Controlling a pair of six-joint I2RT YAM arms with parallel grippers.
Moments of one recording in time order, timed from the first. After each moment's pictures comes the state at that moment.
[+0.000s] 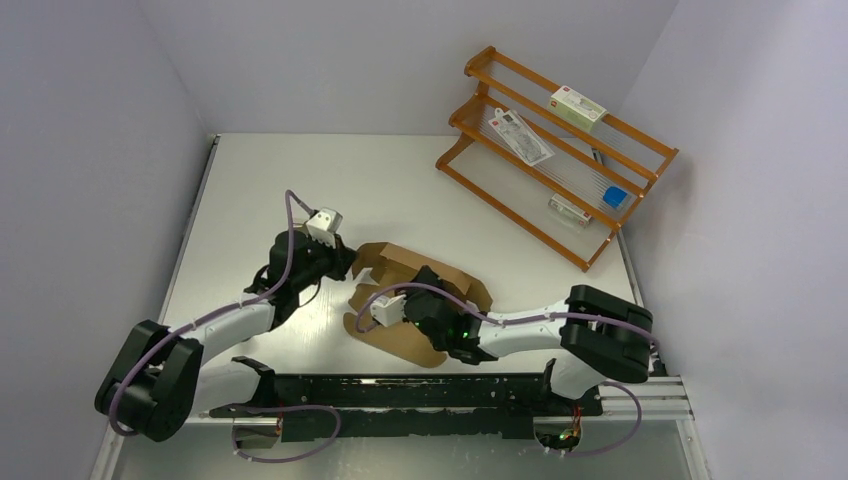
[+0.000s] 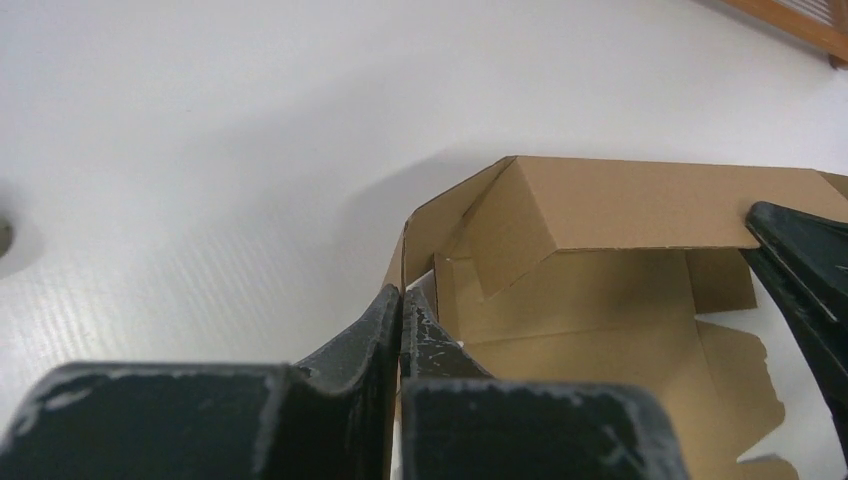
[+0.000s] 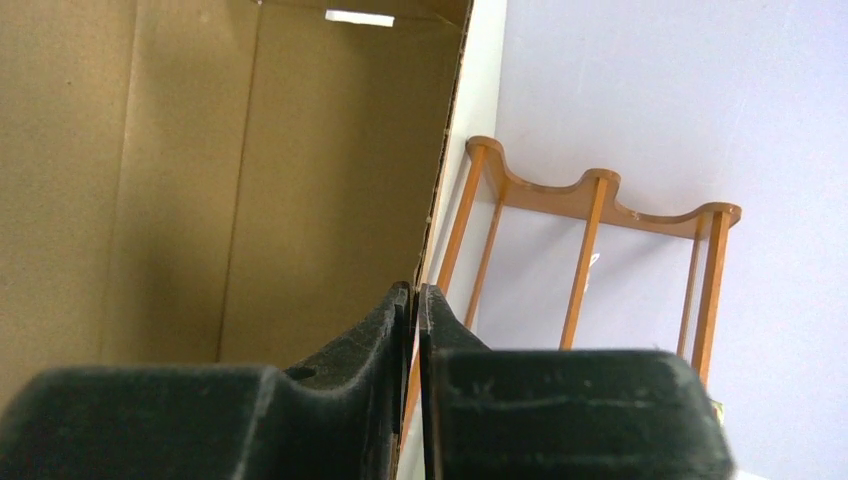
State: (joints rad) left arm -0.42 1.20 0.38 0.47 0.24 -0.22; right arm 1.23 1.52 0.55 0.49 0.73 -1.11
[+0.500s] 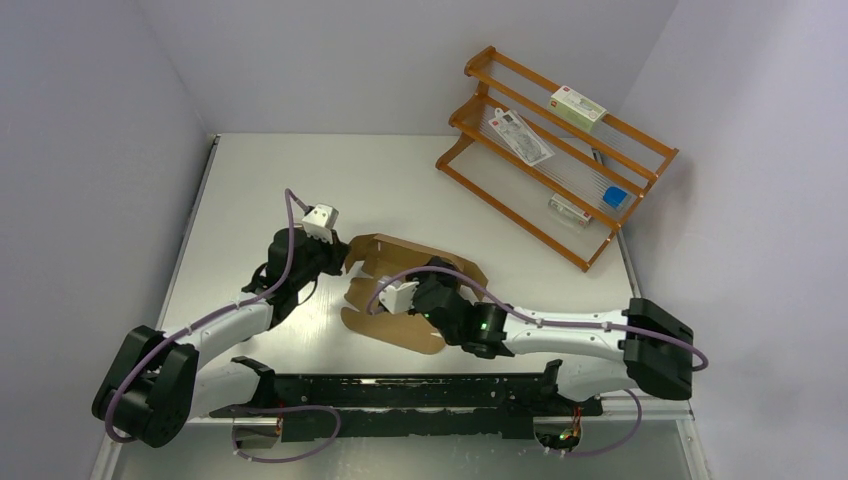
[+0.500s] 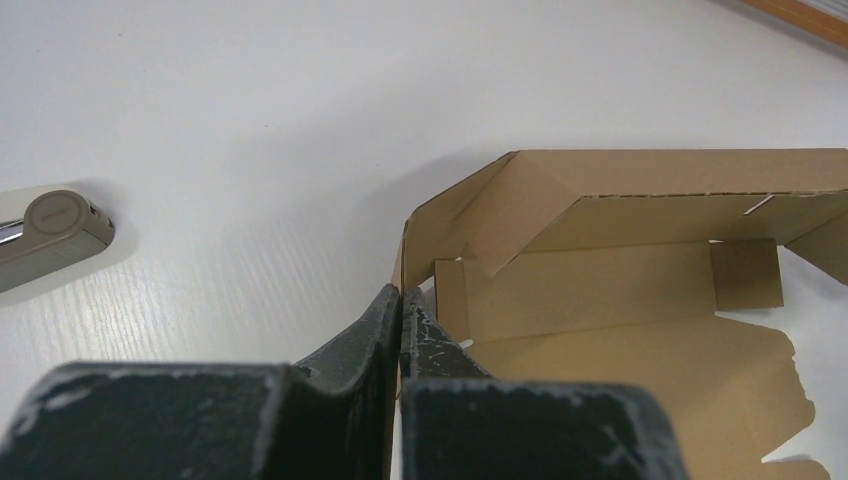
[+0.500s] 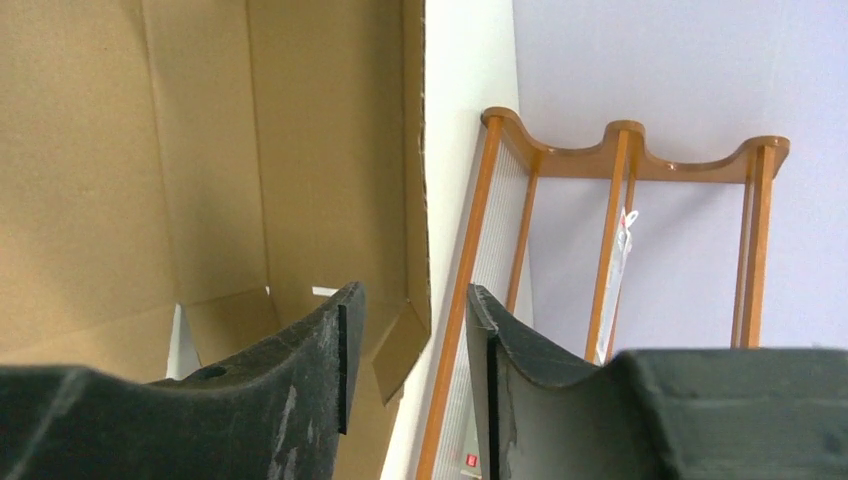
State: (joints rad) left arm -0.42 1.16 0.40 0.41 0.10 -0.19; right arm 1.23 1.30 0.66 0.12 0.71 -0.87
